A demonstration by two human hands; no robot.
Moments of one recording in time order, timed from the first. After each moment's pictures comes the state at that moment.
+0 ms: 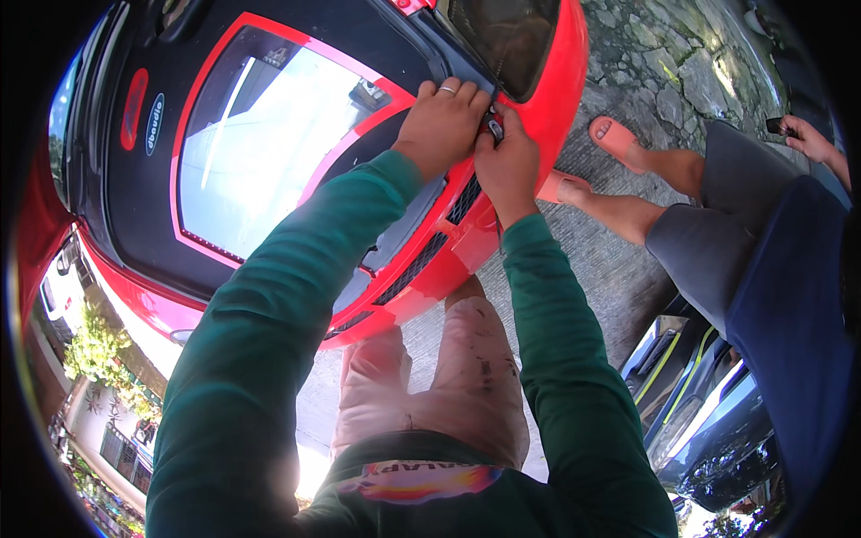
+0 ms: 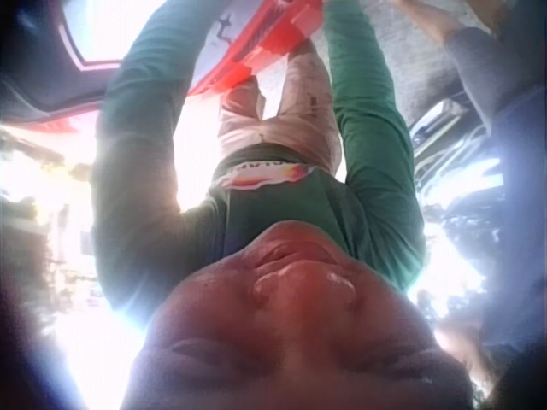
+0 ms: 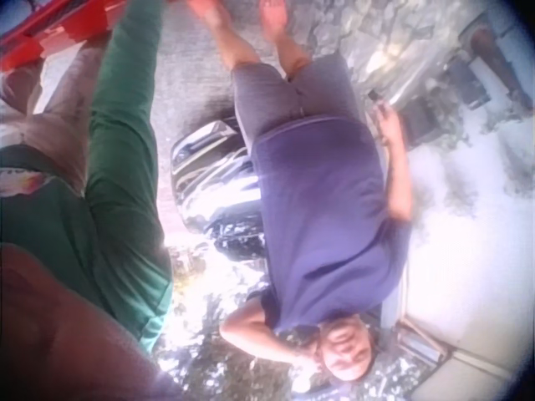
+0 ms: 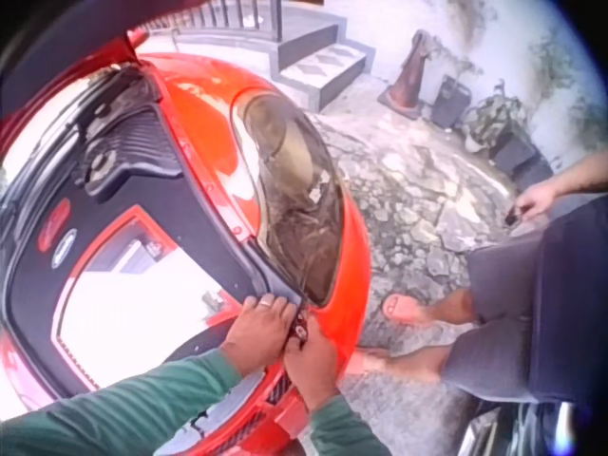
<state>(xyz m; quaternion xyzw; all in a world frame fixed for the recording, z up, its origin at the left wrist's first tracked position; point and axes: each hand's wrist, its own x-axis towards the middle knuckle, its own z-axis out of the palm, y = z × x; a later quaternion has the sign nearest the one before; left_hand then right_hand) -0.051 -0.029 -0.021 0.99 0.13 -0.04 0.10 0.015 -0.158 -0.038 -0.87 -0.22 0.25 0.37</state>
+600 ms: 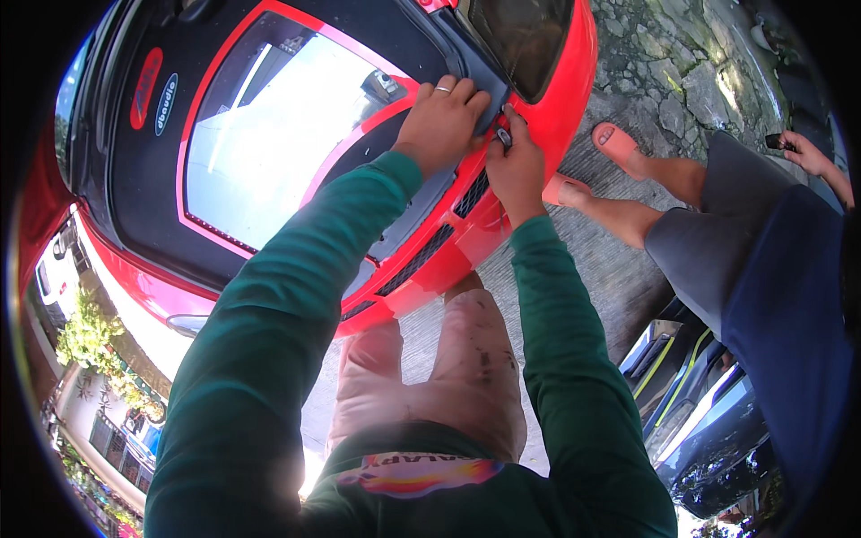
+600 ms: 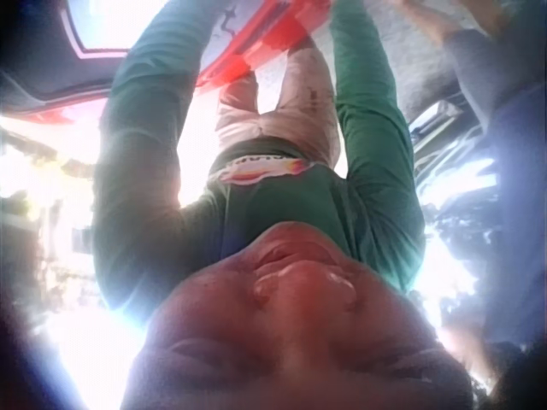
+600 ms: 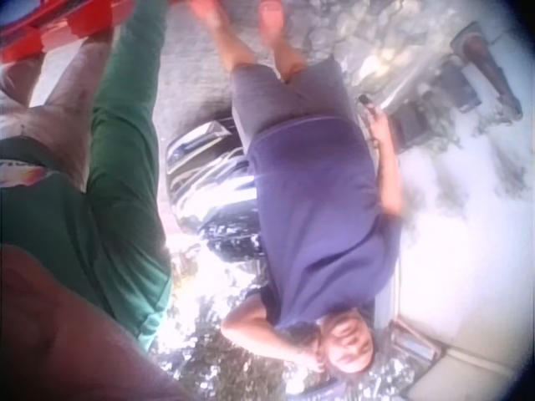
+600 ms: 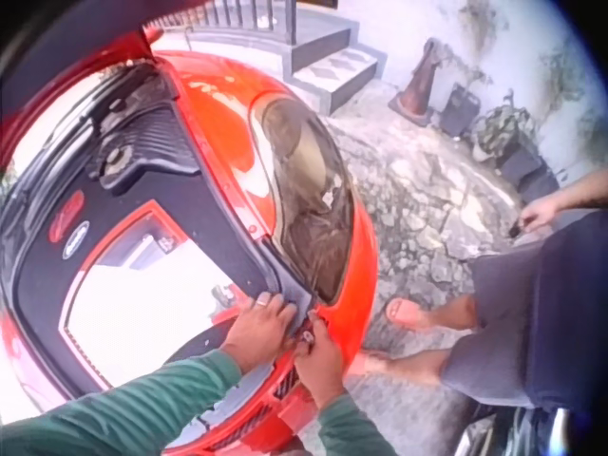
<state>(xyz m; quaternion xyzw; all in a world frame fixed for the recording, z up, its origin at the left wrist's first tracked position) -0.086 -0.031 -0.015 0.97 0.17 0.00 0.17 -0.004 -0.175 -0.040 -0.86 -0.26 0.26 0.34</state>
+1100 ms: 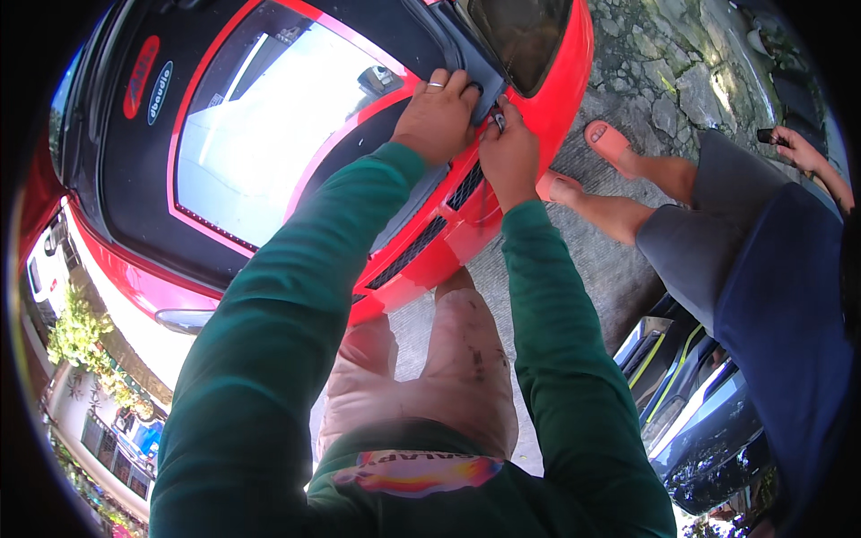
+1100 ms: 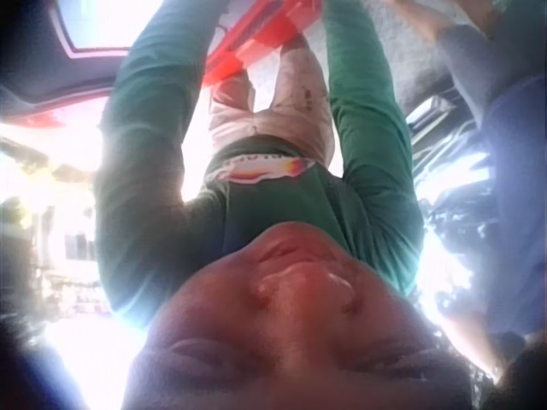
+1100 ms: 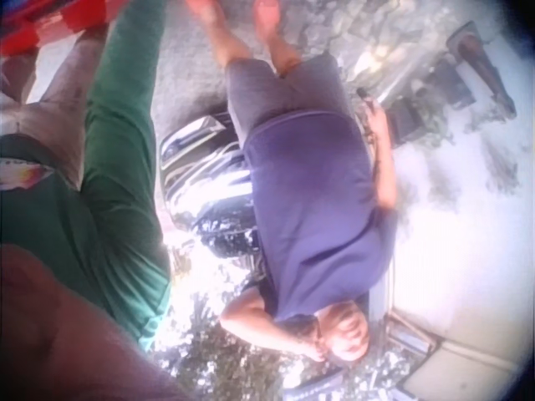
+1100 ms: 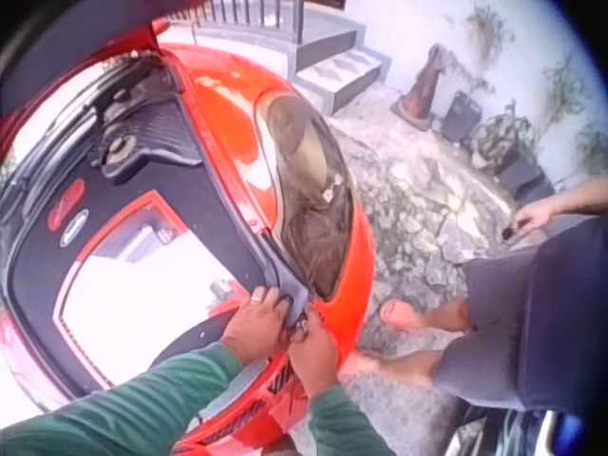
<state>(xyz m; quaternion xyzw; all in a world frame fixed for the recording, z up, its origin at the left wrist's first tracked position) -0.092 -0.033 -0.018 0.96 0.20 -0.02 0.17 -0.006 -0.159 -0.034 -0.88 -0.28 0.22 0.32</state>
